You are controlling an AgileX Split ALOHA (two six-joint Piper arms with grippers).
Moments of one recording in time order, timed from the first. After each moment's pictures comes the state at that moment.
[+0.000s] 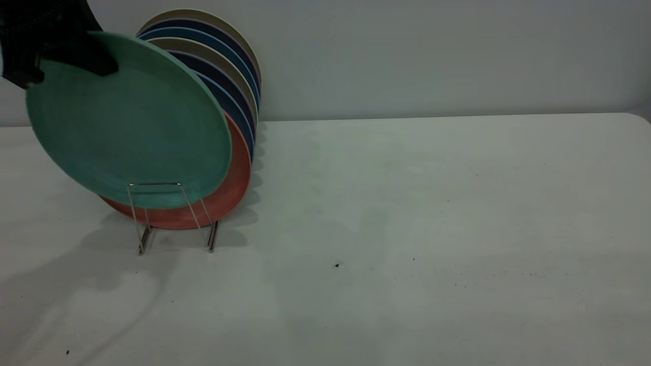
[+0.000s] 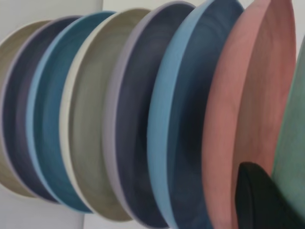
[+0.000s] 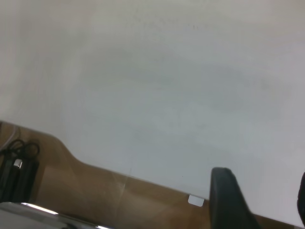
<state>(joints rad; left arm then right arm) -0.03 1.76 -1.19 -0.54 0.46 1.84 -0.04 0.28 -0.48 0.24 1.15 -0.35</state>
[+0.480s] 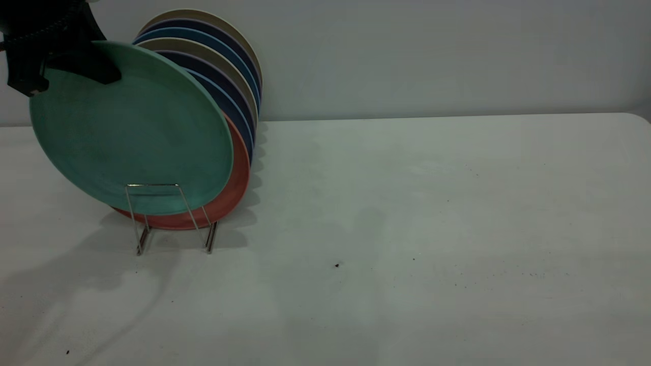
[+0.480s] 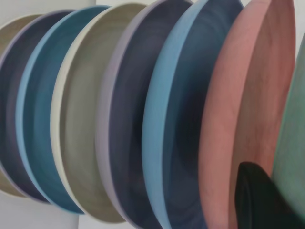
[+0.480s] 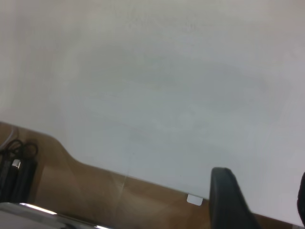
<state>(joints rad) -0.03 1.77 -1.19 -0.54 0.45 1.84 -0.04 0.28 -0.48 0.23 1.15 -0.34</state>
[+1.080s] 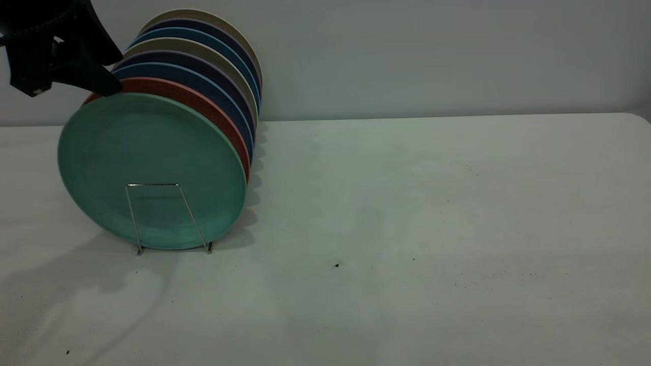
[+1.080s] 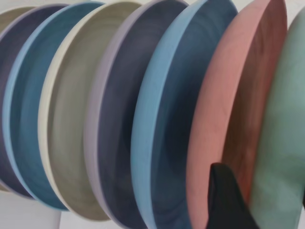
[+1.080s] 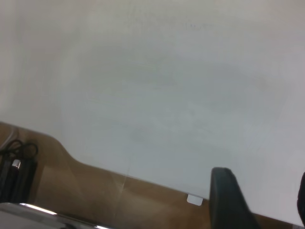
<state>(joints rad) -0.03 1.77 -1.19 -0.54 0.47 1.77 -0.04 0.28 -0.48 0.23 1.15 -0.34</state>
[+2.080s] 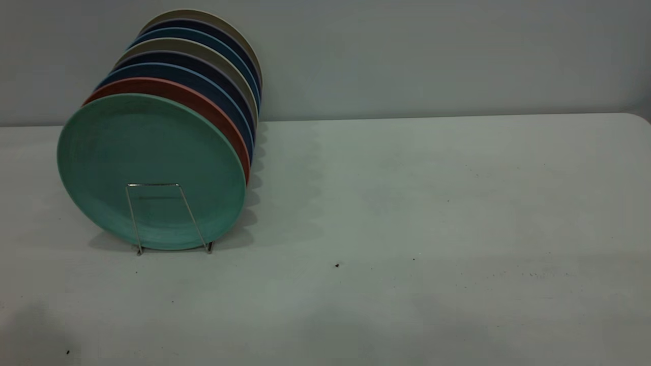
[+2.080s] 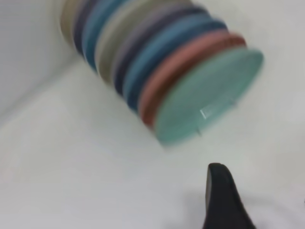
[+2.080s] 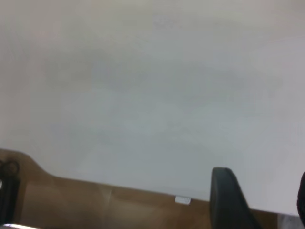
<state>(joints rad) -0.03 1.09 -1.19 -0.19 1.00 0.64 0.04 0.25 -0.48 0.09 1.13 -0.15</state>
